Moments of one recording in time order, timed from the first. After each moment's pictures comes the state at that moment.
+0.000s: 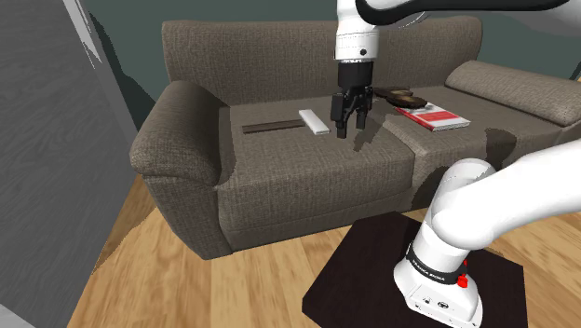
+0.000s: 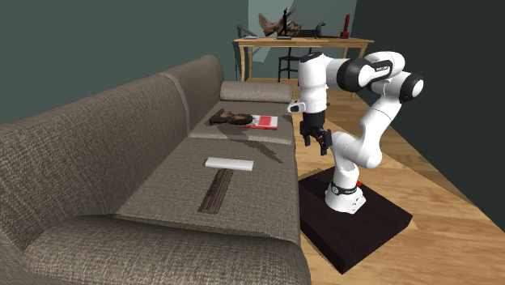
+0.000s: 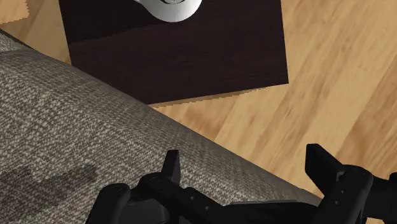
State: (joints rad) arm -0.01 -0.78 -0.01 -2.36 0.10 1.44 0.07
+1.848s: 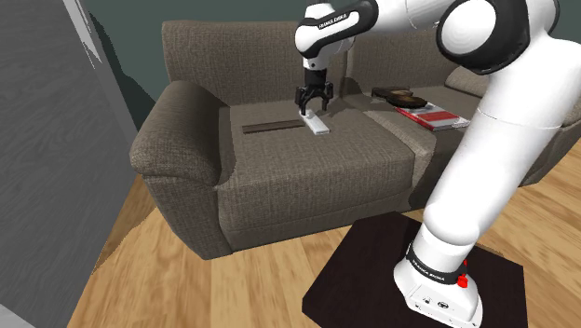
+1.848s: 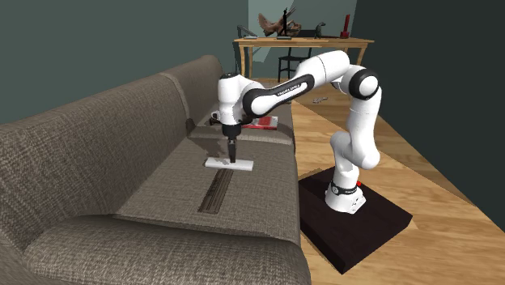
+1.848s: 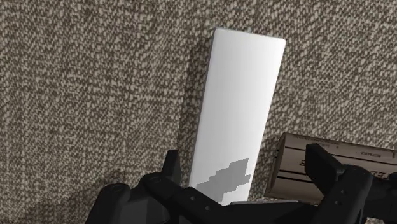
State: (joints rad) arm -0.19 -0.01 -0.18 -1.90 -0.02 1.89 0.08
